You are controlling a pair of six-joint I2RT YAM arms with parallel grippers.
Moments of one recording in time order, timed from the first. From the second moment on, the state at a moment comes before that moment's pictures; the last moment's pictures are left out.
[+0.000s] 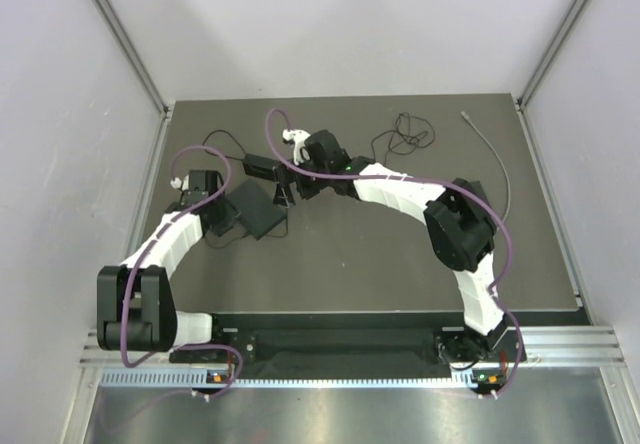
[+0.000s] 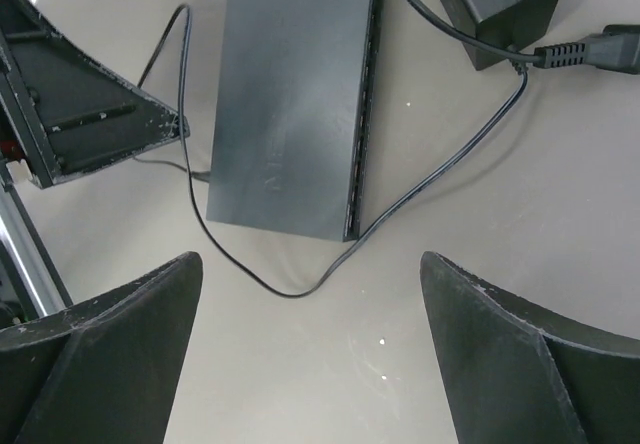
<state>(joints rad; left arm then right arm) -0.03 1.33 0.76 -0.40 -0.05 -0.76 0.80 2.07 1.62 -0.17 -0.32 0.28</state>
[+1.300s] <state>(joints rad) 0.01 1.18 0.56 -0.34 -0.07 -0.85 0.96 2.18 1.62 -0.05 -0.34 0.20</state>
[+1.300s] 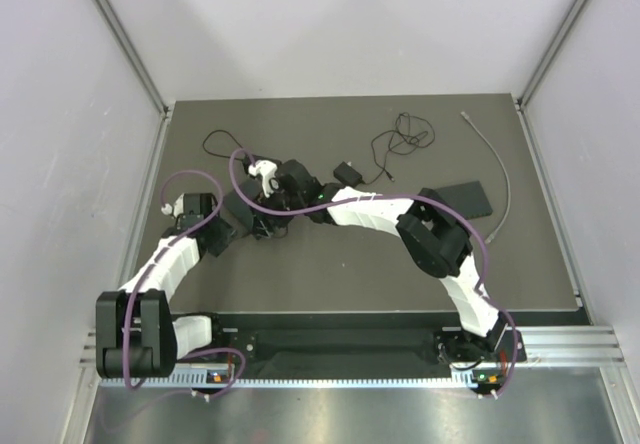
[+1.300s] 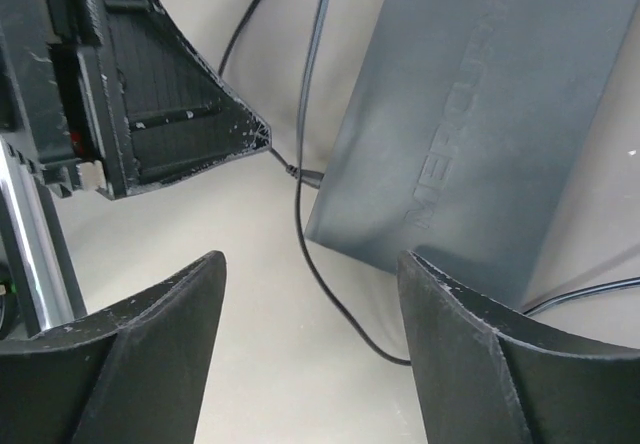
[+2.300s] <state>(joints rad) 0.02 1.15 0.65 -0.39 0.06 -0.64 0.93 2.13 1.55 -0.02 -0.32 0.17</state>
